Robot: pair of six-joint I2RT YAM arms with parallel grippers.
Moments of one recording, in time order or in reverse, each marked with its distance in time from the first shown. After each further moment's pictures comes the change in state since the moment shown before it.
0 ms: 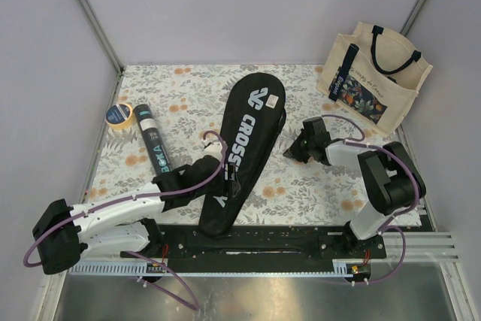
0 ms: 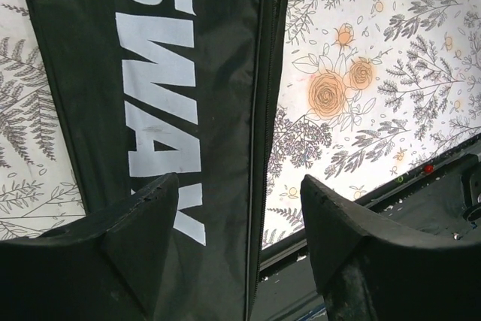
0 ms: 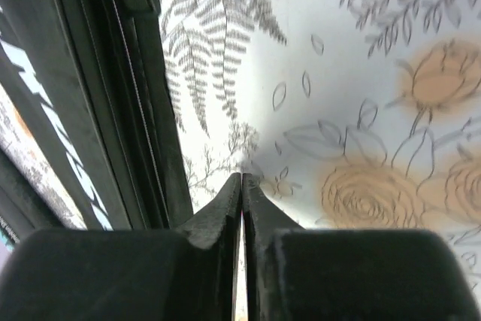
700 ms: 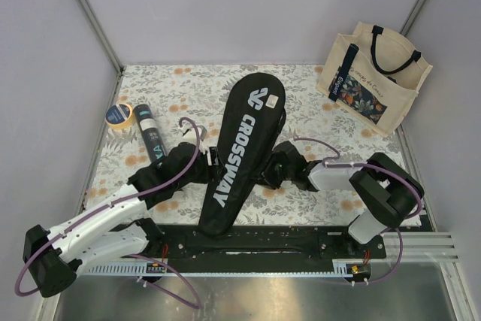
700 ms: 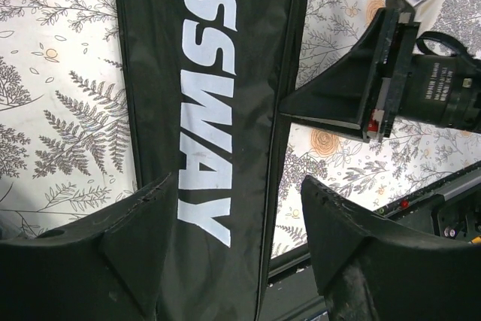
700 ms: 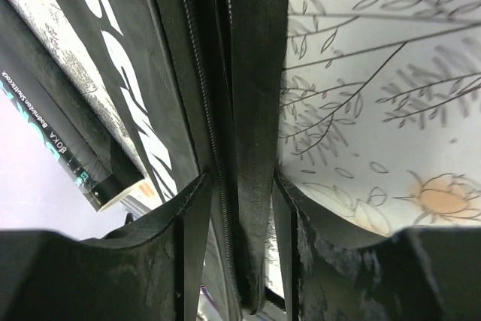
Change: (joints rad) left arm 0.169 -0.140 0.077 -0.119 0.036 0.061; right arm 0.373 -0.092 -0.182 0.191 -0.023 0.351
